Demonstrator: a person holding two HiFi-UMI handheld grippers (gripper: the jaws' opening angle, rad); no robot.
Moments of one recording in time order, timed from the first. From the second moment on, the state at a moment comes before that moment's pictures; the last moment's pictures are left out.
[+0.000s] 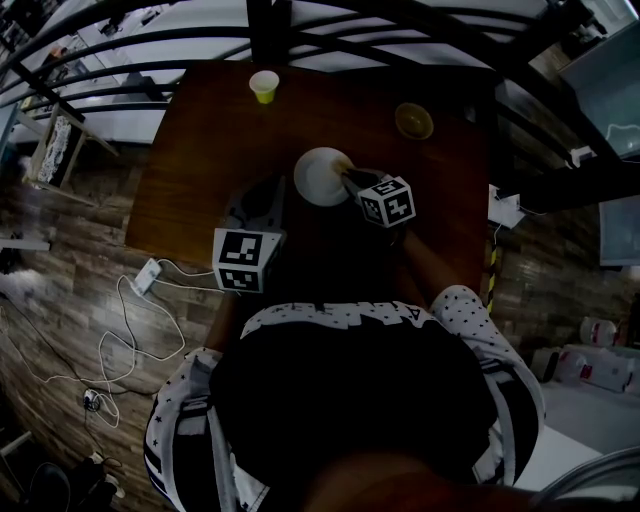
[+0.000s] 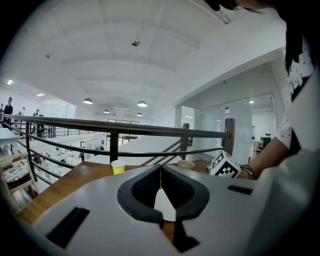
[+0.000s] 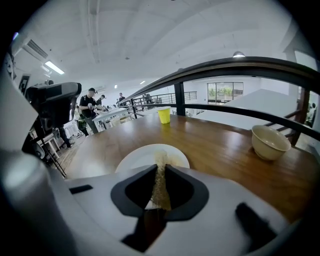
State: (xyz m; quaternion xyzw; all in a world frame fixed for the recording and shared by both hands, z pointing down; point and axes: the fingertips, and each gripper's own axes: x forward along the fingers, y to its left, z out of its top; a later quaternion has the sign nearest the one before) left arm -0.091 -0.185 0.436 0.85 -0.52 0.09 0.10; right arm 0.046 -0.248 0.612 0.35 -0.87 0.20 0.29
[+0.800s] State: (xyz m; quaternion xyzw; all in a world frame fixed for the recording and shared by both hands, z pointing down) left arm -0.089 -0.185 0.434 0.85 -0.51 0.08 0.10; right arm 0.045 -0.235 0.614 0.35 -0.87 0.21 0.29
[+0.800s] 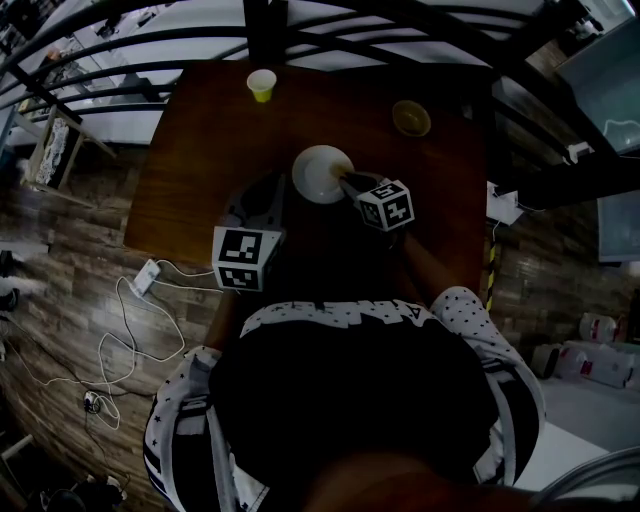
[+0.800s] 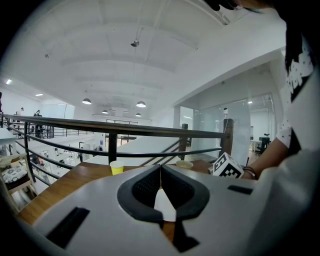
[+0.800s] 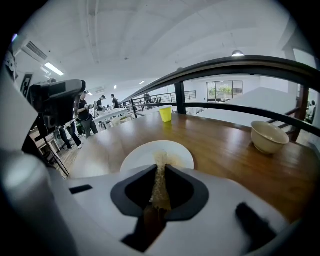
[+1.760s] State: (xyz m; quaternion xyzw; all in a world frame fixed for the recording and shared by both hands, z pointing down) left arm -0.088 -0.183 0.437 0.85 -0.51 0.09 0.10; right arm 0.042 -0.219 0.613 0.35 -0.87 0.22 0.27
